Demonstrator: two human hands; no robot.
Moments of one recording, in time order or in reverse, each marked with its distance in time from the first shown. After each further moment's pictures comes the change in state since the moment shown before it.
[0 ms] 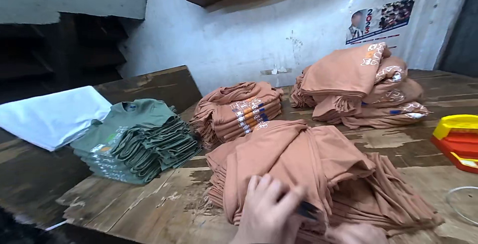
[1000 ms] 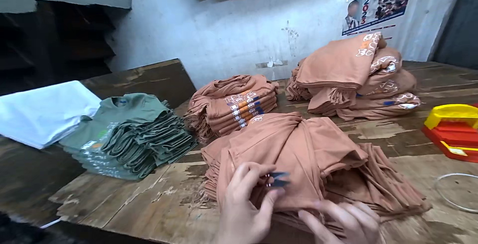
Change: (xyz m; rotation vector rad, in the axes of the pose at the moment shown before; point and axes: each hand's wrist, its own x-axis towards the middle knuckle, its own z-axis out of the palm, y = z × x) left_hand -0.006 -0.009 -0.015 -0.297 -0.007 -0.384; right_hand 0.013 0.019 0.014 -0.161 0.002 -0.248
